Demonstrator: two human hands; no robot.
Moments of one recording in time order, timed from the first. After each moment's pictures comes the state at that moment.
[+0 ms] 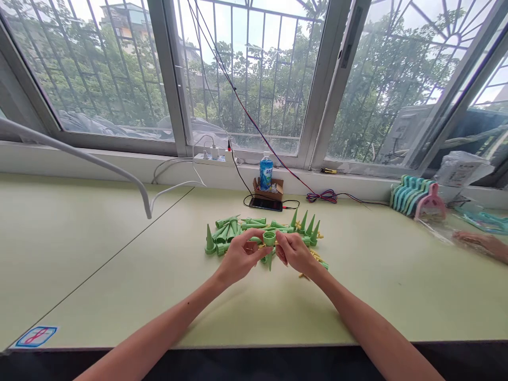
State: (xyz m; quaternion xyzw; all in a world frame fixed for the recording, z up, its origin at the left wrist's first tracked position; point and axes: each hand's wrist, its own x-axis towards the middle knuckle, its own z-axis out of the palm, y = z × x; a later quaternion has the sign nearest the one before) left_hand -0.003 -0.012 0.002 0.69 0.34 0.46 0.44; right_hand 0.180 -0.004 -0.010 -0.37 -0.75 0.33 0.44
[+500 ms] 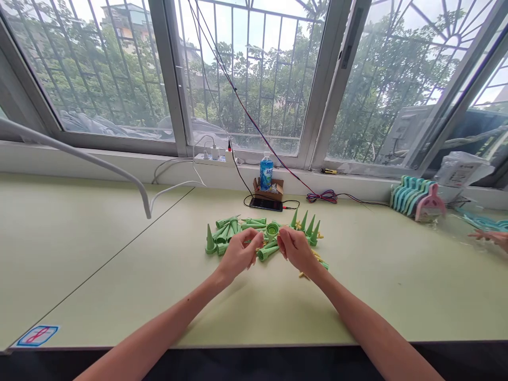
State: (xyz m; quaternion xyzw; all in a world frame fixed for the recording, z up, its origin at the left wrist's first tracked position) left_hand -0.002 -0.004 -0.001 0.64 0.39 0.46 0.47; right_hand 0.181 -0.003 -0.007 -0.39 -0.74 0.24 0.50
